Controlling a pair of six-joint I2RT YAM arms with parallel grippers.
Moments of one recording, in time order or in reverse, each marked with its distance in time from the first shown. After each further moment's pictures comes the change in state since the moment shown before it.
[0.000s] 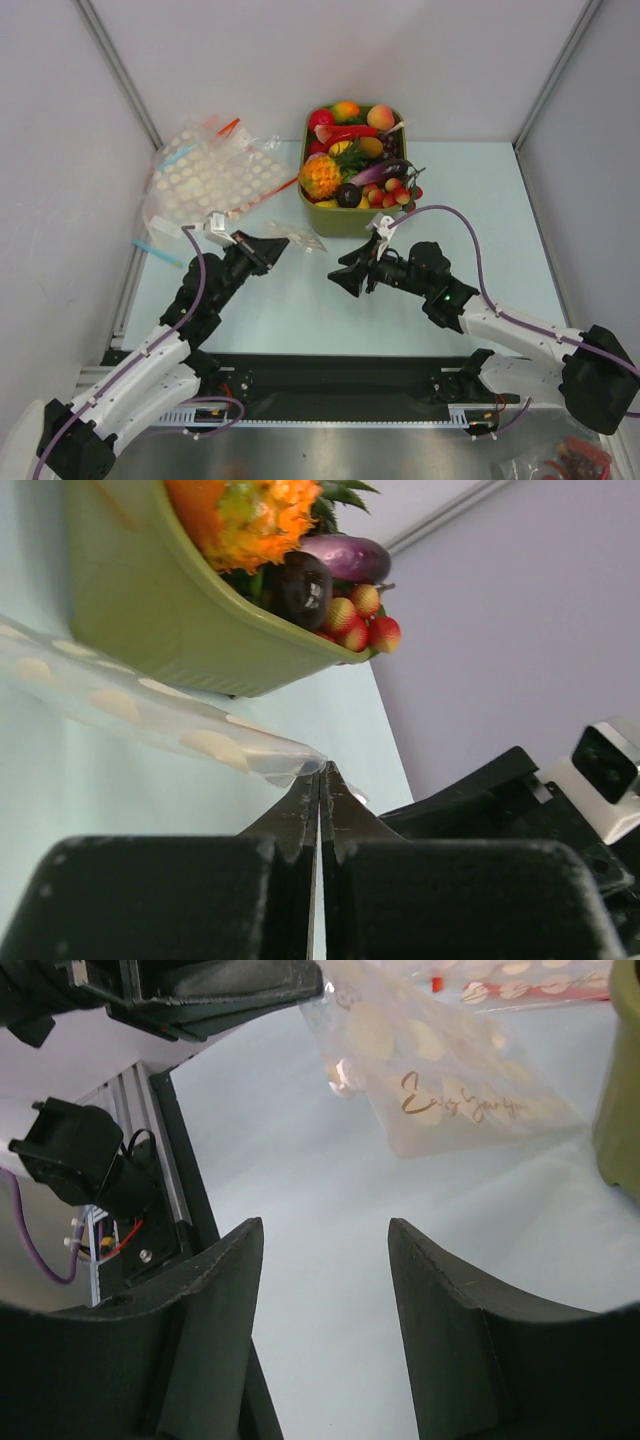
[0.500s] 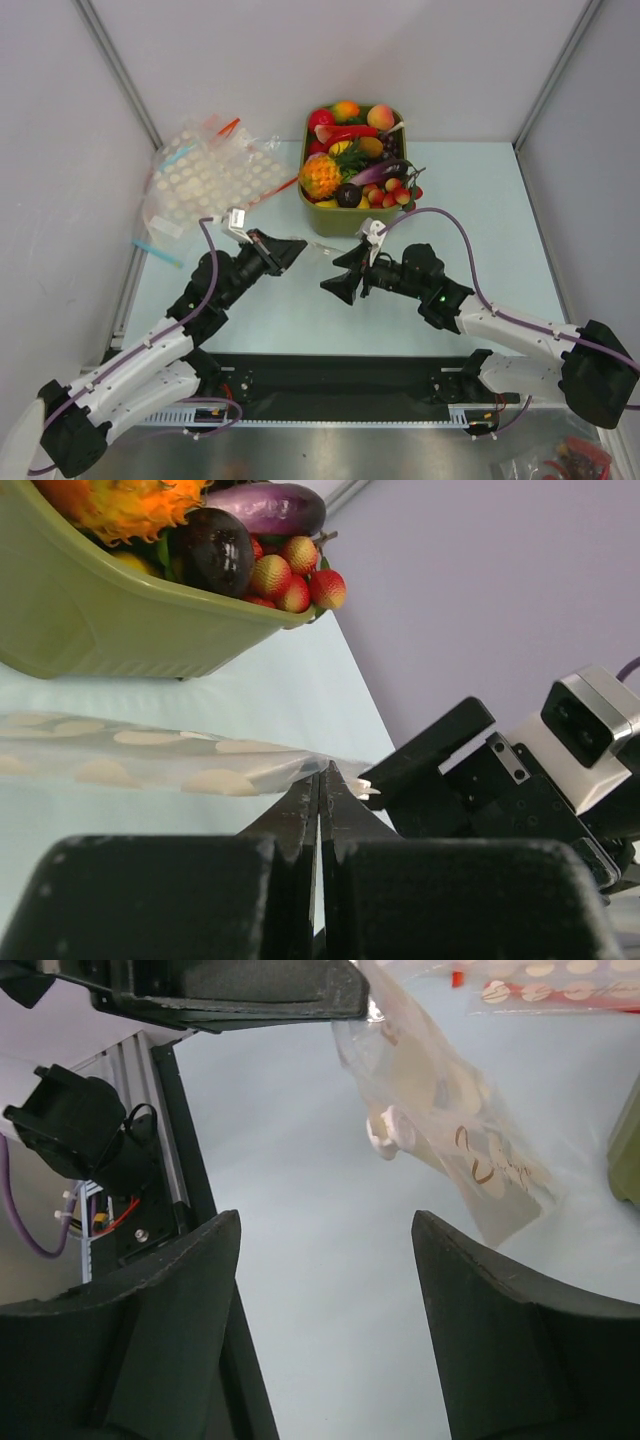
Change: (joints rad) left arm -0.125 0.069 0.064 0.045 0.028 0.069; right arm 0.060 0.028 0.022 -0.004 -0.008 -0.070
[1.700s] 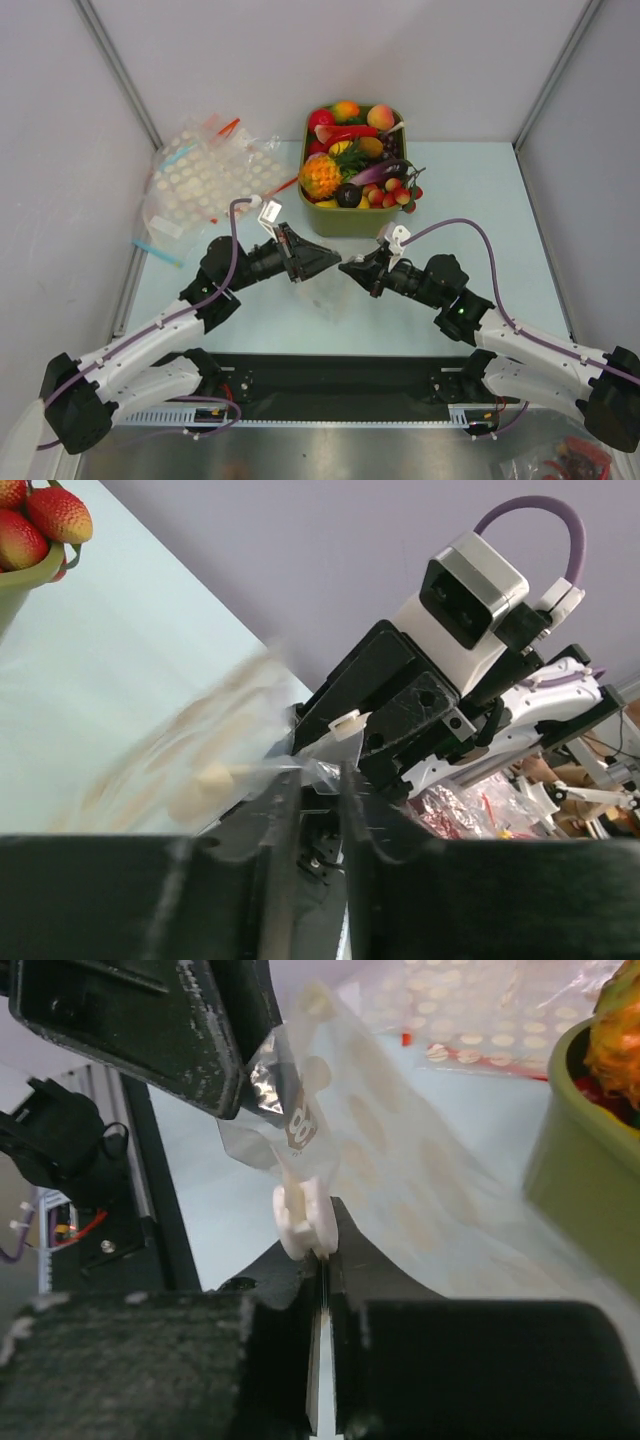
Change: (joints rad) left arm -0.061 0.161 0.125 0.166 0.441 0.069; right arm 0.002 -0.183 -0.066 0.020 0.092 -0.101
